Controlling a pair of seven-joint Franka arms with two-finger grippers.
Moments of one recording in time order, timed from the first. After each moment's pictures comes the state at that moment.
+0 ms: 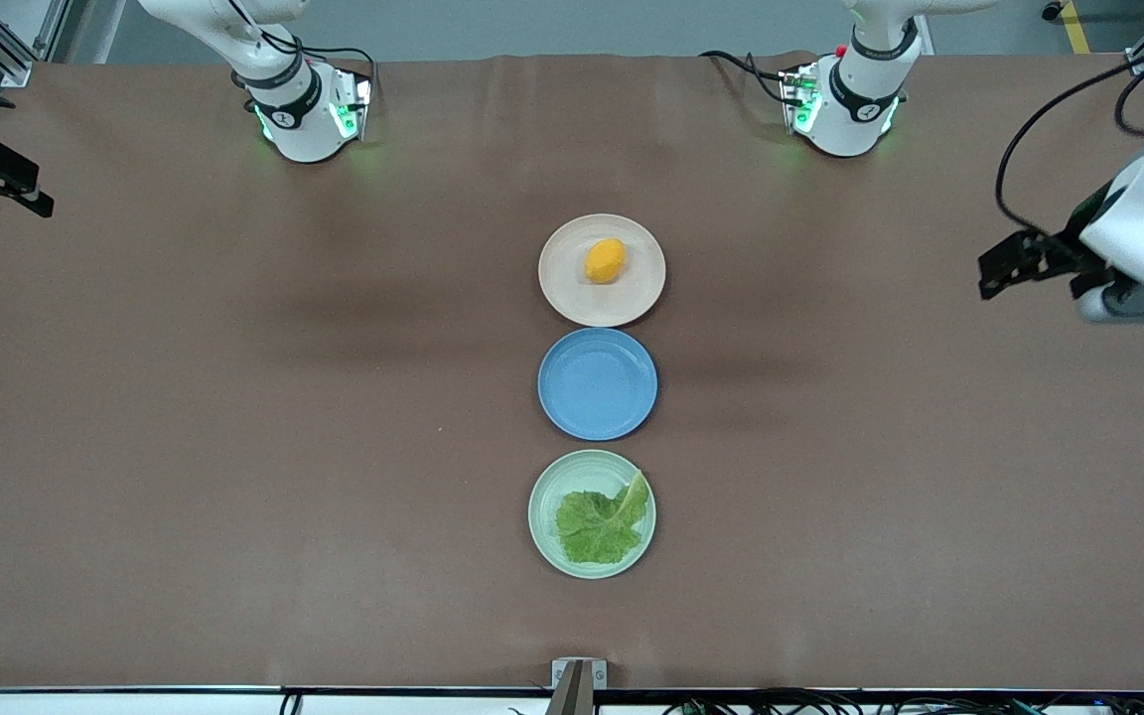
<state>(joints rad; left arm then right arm) -0.02 0.13 -0.13 -1.51 0.03 1.64 -0.10 0.00 -0.09 -0.09 -1.55 0.02 1.43 -0.16</state>
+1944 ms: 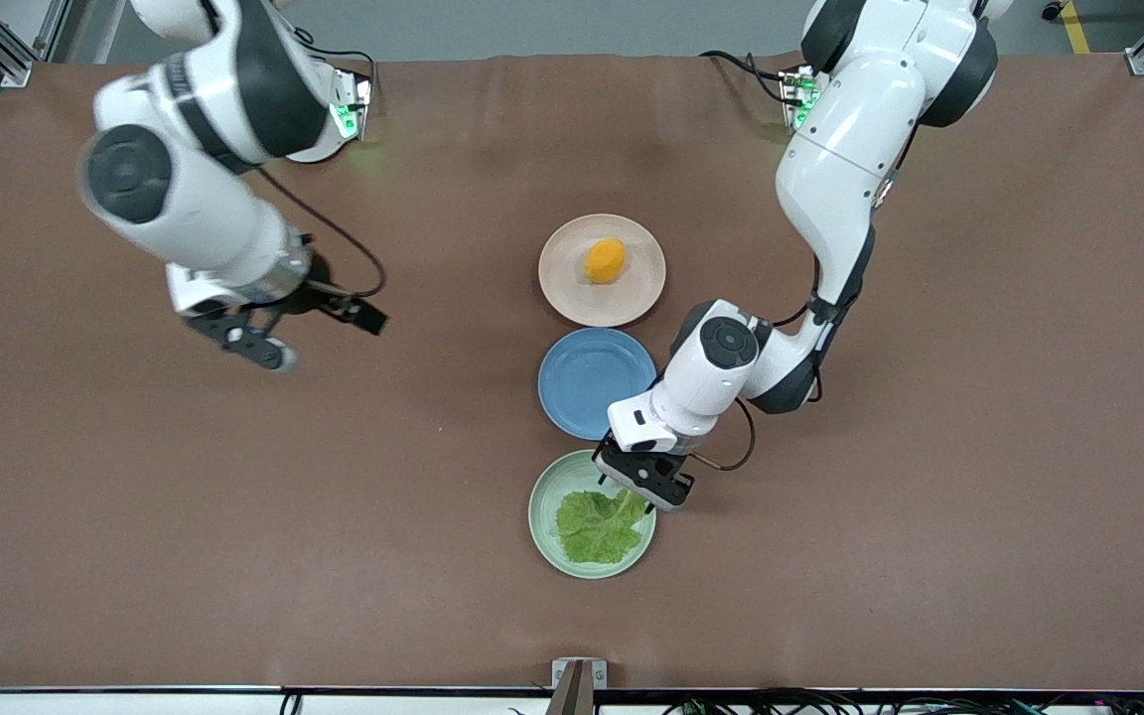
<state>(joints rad) -0.48 0.97 -0.11 -1.35 0.03 2.84 0.01 0.51 0.17 -0.07 -1.72 0.14 1.86 0.93</state>
